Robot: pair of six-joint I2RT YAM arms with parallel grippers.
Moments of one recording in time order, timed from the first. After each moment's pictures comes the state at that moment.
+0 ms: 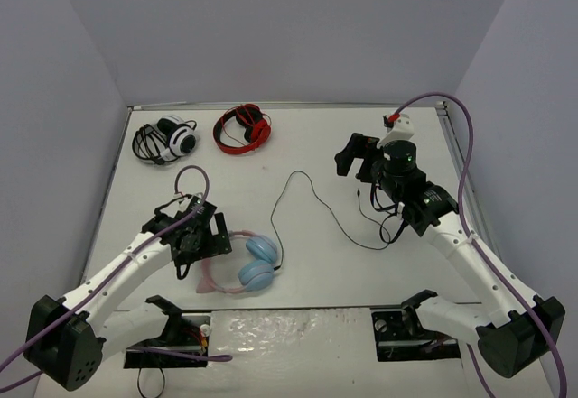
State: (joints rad) left arm -0.50 1.04 0.73 -0.89 -0.15 -0.74; right arm 0.45 1.07 0.99 -0.29 0.16 0.47
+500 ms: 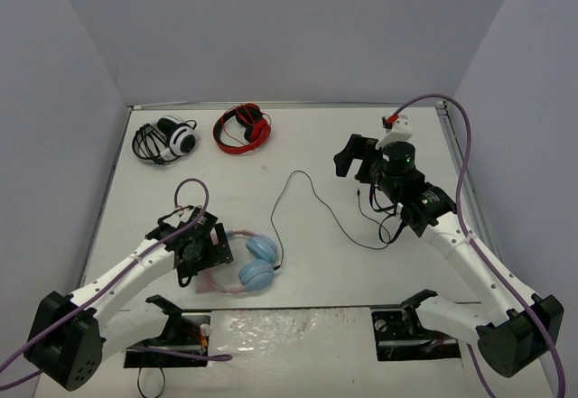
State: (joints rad) left arm -0.50 1.03 0.58 -0.80 -0.10 -0.83; right arm 0.45 1.07 0.96 -0.26 0.15 0.47
